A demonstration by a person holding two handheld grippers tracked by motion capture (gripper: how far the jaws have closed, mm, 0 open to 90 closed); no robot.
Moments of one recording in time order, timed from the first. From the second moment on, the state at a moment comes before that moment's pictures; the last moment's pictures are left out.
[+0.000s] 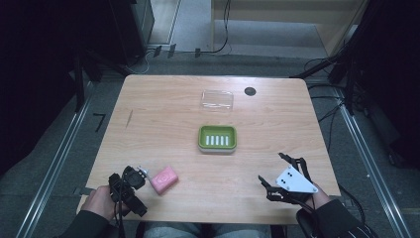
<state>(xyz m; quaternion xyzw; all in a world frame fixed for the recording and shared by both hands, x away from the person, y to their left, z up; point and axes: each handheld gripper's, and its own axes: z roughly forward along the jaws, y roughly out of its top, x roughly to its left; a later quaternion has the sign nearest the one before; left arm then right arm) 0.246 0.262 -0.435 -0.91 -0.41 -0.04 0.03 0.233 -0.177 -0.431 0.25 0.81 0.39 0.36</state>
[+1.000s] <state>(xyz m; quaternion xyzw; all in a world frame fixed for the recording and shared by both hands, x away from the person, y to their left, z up) 0.261 0.241 -0.423 -0.92 -0.39 -0.03 0.01 0.235 -0.175 -0.432 0.24 0.81 0.39 0.36</state>
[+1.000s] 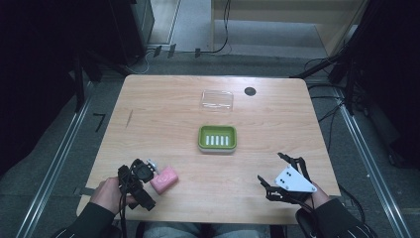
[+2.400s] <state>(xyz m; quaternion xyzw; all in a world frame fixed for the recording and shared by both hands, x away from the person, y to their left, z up) 0.300 0.214 -0.434 -0.93 -0.37 -0.02 -0.01 0.235 -0.176 -0.432 0.25 0.81 0.39 0.36</state>
